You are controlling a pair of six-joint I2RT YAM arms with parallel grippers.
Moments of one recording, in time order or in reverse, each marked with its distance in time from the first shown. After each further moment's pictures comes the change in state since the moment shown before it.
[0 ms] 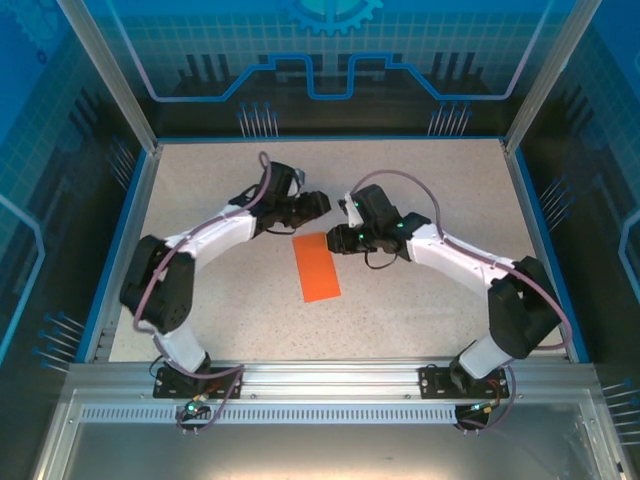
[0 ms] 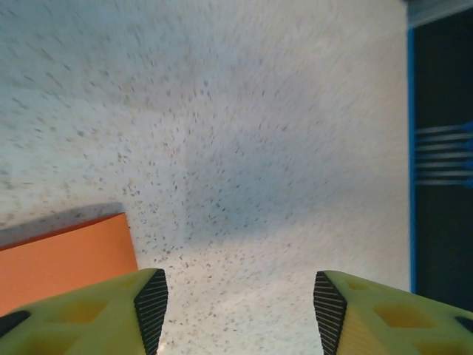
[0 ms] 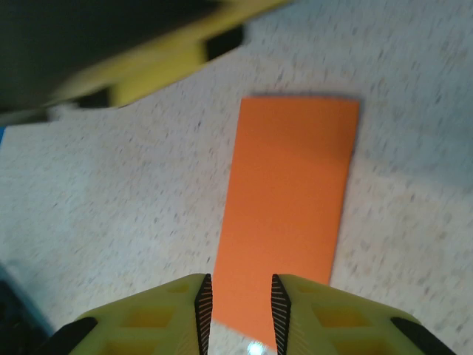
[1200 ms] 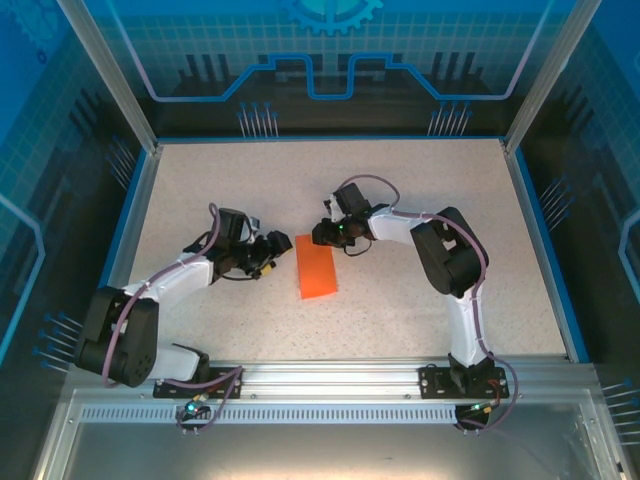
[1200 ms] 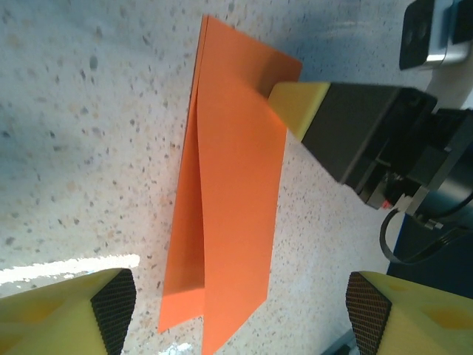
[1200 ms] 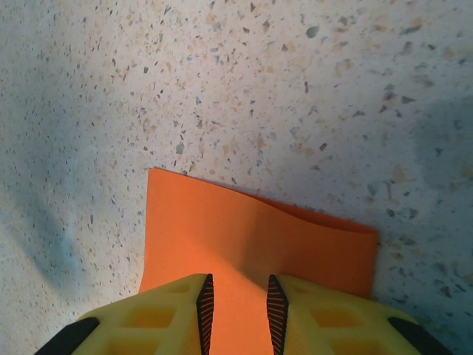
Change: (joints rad) left arm 0.161 -0.315 -0.530 0.058 0.212 -0.116; right arm -0.081 0.521 0.195 0.211 -0.174 0.112
